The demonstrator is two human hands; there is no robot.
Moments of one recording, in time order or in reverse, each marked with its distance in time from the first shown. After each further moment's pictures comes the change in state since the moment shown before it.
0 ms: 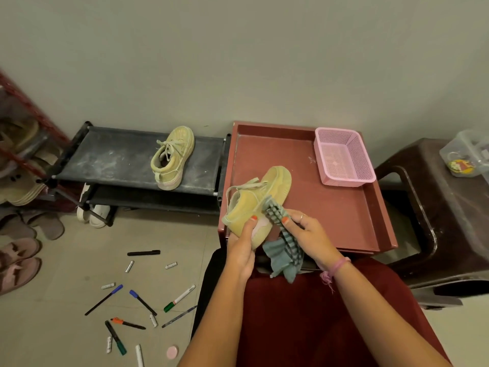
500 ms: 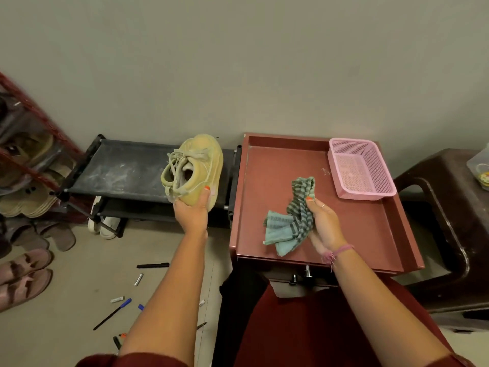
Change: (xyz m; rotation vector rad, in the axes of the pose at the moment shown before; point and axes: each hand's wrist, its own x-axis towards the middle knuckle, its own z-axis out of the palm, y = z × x) left_hand 0.082 0.127 -0.039 0.409 0.507 0.479; right_hand 0.070 -0.006 0.002 0.706 0.294 0.242
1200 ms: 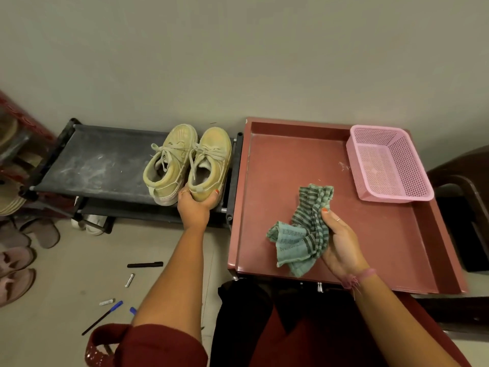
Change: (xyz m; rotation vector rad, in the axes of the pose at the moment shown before) left_hand 0.080 -0.060 0.045 0.308 -0.166 0.239; right_hand 0.046 0.028 -0.017 0.102 -0.017 0.119
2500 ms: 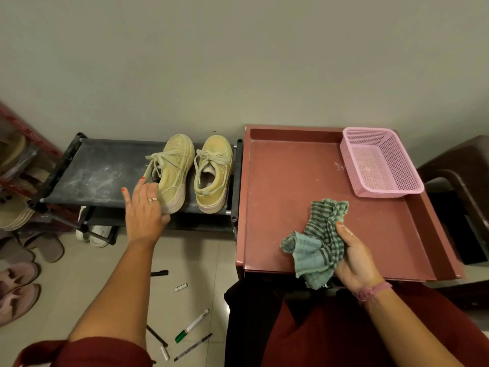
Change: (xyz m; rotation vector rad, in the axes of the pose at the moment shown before) left_hand 0.035 -0.005 -0.121 1.100 -0.034 0.579; right_hand -0.034 0.012 -0.021 0.210 0.051 0.044
